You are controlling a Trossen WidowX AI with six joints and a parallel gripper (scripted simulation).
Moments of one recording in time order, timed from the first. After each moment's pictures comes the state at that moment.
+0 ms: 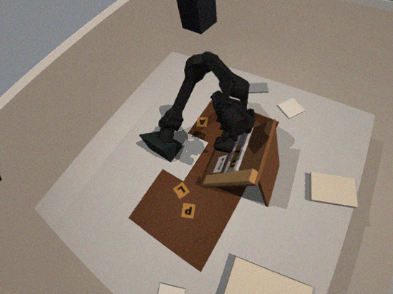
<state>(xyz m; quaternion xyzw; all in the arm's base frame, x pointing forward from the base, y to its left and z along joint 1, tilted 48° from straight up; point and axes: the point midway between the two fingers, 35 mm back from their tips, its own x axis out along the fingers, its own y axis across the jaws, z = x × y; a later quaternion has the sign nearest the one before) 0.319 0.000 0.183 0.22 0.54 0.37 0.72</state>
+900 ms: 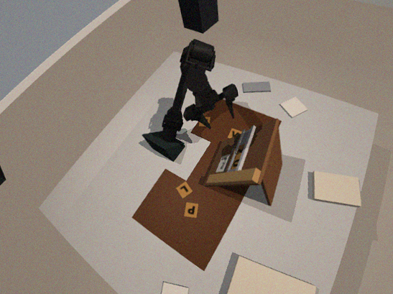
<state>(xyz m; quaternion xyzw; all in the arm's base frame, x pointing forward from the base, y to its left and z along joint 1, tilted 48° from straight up) 0.261 -0.084 0.230 0.61 0.51 -0.02 0.61</state>
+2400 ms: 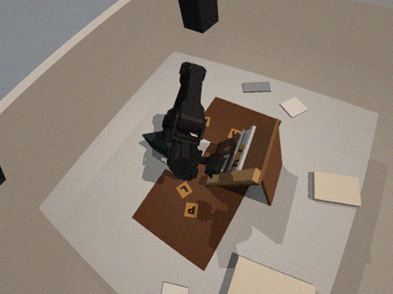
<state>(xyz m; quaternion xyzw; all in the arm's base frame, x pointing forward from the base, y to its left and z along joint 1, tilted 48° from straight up) 0.305 -0.140 0.054 0.64 0.61 -0.14 0.45</state>
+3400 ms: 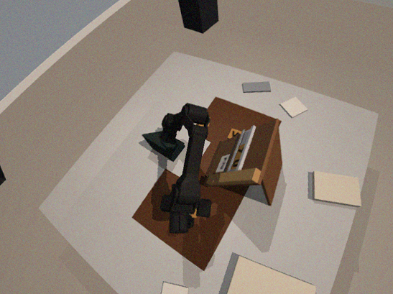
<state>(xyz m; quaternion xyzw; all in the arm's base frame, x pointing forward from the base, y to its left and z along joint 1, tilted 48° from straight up) 0.302 -0.102 -0.141 0.53 0.73 -0.07 0.43</state>
